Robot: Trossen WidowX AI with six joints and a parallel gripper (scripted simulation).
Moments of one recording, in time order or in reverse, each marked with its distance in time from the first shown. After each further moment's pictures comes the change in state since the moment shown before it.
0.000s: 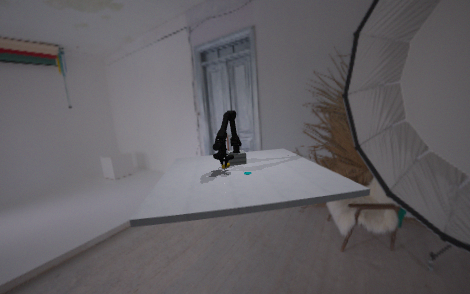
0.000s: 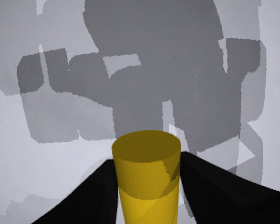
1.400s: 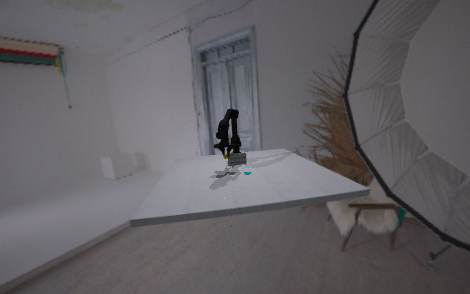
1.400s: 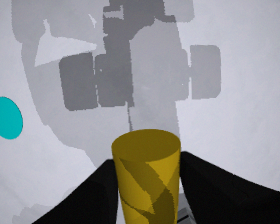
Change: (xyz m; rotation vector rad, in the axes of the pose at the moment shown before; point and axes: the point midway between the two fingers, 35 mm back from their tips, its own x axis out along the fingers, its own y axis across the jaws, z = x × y) arm -0.088 0.030 -0.002 -0.263 -0.016 0.005
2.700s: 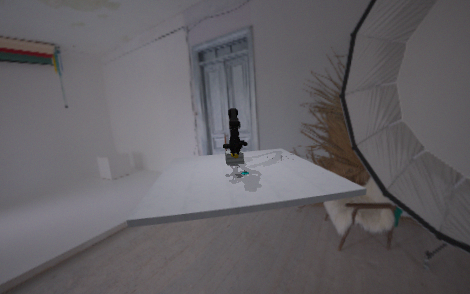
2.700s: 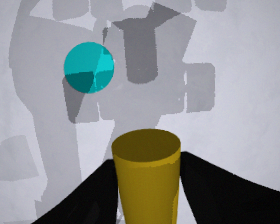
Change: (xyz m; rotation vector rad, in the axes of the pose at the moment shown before) arm -0.013 0.115 0.007 -0.900 -0.005 0.005
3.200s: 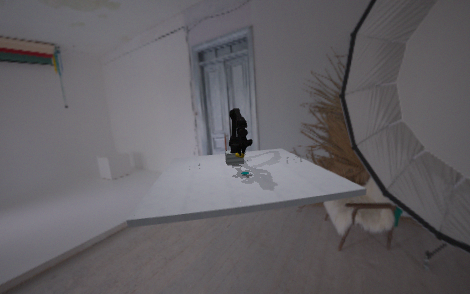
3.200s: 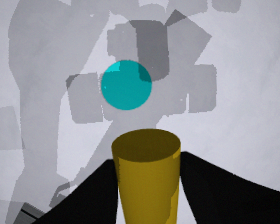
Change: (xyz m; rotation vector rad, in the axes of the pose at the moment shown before) arm -0.004 0.038 0.030 -0.346 -0.003 0.003
